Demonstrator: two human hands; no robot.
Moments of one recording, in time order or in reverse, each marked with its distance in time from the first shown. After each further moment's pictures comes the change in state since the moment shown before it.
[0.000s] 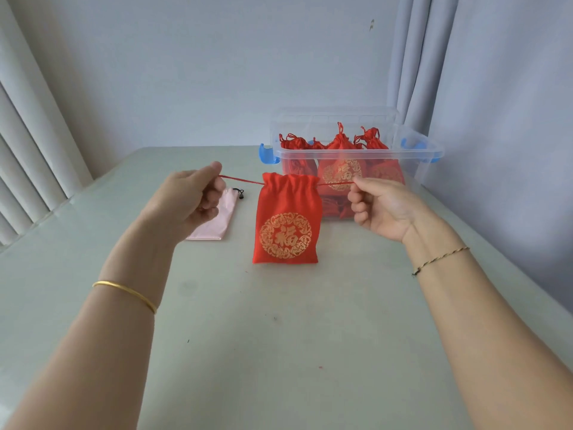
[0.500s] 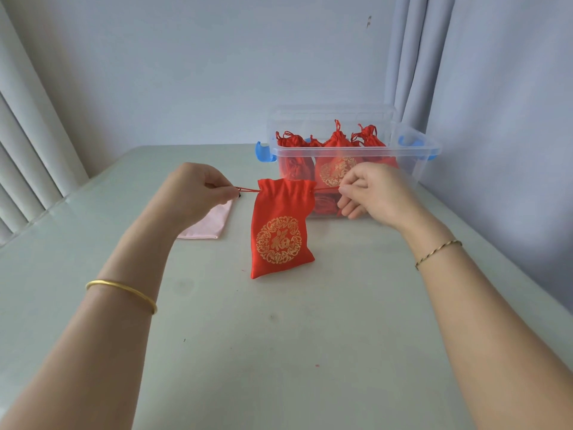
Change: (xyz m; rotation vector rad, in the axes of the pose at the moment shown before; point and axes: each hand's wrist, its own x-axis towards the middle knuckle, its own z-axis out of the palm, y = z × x) left_hand -0.006 0.005 0.009 0.801 0.041 0.313; right_hand -0.001 -0.002 0.005 -0.867 0.064 -0.454
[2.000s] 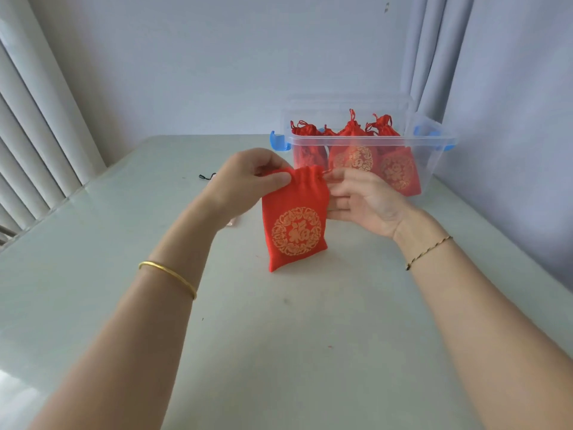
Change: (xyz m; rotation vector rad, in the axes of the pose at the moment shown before) left_hand -0.013 0.024 0.023 -0.348 -0.153 0.135; right_hand -0.006 -0.007 0.030 0.811 -0.354 0.207
